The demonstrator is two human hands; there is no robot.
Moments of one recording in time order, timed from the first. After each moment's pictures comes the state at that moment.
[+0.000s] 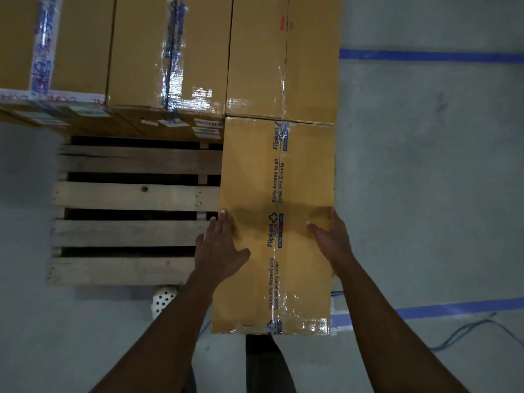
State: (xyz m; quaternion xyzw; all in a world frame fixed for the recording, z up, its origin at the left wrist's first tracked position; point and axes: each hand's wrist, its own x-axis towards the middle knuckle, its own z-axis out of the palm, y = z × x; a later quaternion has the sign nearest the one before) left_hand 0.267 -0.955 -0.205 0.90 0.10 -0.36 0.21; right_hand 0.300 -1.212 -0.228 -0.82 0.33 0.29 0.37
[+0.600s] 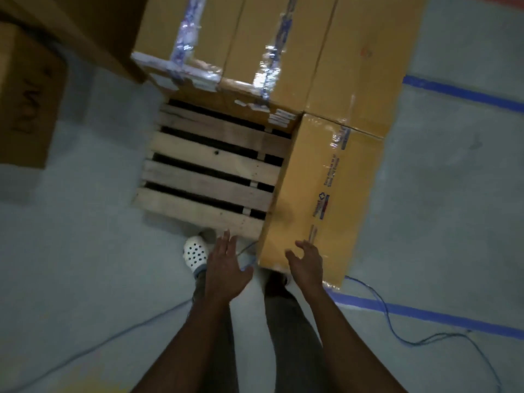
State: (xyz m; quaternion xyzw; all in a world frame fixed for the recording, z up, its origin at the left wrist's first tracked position) left_hand 0.078 -0.871 -0.071 0.85 0.26 -0.30 0.34; right_hand 0.151 -1.056 -0.078 -0.84 0.23 0.37 0.31
